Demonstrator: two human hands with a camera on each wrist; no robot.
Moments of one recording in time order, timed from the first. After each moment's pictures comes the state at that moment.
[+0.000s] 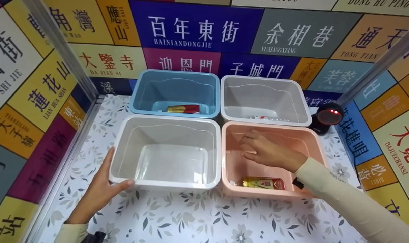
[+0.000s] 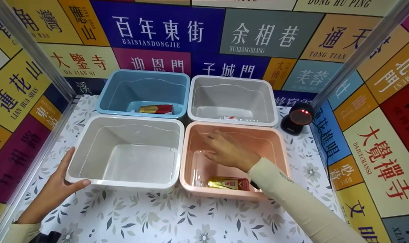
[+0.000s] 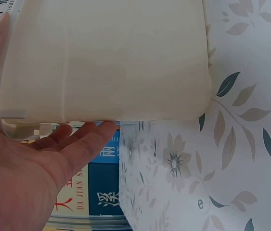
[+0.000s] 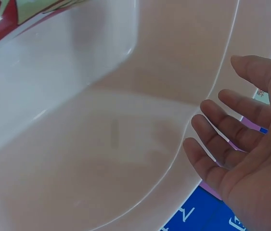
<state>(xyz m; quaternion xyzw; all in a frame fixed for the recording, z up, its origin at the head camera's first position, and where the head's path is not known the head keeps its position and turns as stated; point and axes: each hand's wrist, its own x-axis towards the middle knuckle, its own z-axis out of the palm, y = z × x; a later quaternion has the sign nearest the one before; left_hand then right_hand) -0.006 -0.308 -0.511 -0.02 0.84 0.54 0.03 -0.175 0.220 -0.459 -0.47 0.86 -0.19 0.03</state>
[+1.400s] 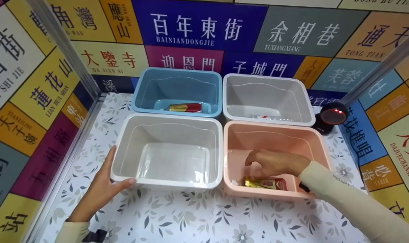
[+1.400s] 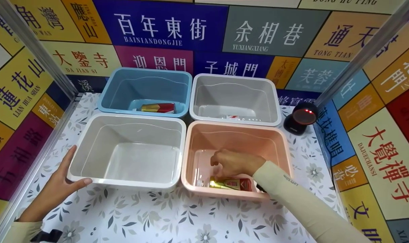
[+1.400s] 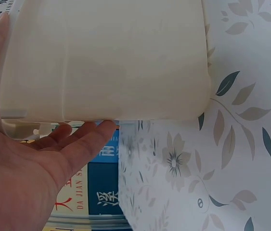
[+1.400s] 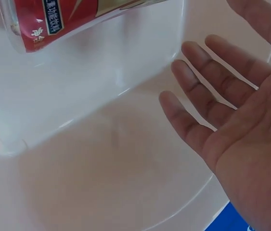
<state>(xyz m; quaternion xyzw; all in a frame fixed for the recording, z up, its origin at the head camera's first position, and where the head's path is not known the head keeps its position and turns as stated) -0.005 -0.307 -0.510 -0.02 0.84 0.53 0.03 -0.167 0.239 -0.480 -0.44 0.85 -0.16 0.26</state>
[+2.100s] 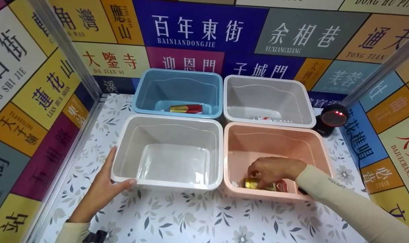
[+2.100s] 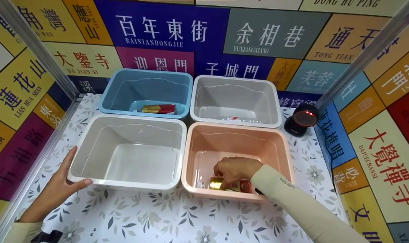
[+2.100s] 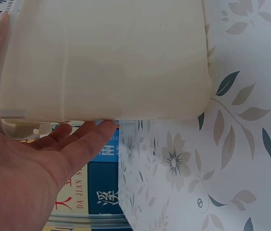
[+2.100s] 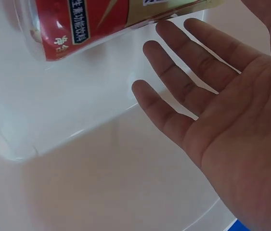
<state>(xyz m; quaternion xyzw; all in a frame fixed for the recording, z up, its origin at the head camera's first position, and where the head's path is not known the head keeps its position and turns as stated) -0.007 -0.307 -0.509 -0.03 0.84 0.53 0.04 -0.162 0.239 -0.497 -0.38 0.85 -0.10 0.34</state>
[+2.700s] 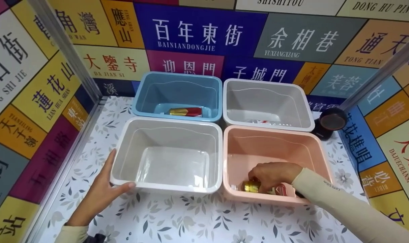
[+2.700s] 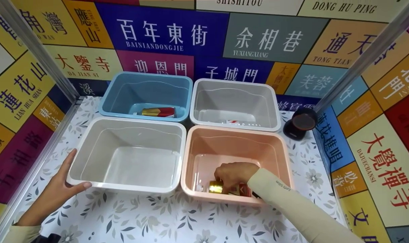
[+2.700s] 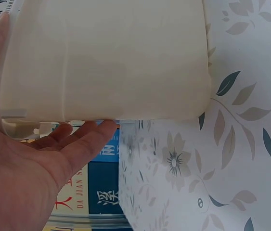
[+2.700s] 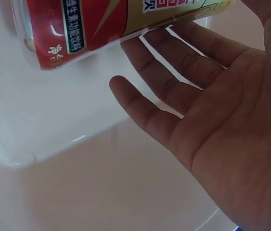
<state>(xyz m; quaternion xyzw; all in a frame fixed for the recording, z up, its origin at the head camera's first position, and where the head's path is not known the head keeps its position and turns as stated) -0.007 -0.307 -0.509 -0.03 0.84 0.54 0.04 -0.159 0.233 -0.497 -0.36 0.84 -0.08 0.39</state>
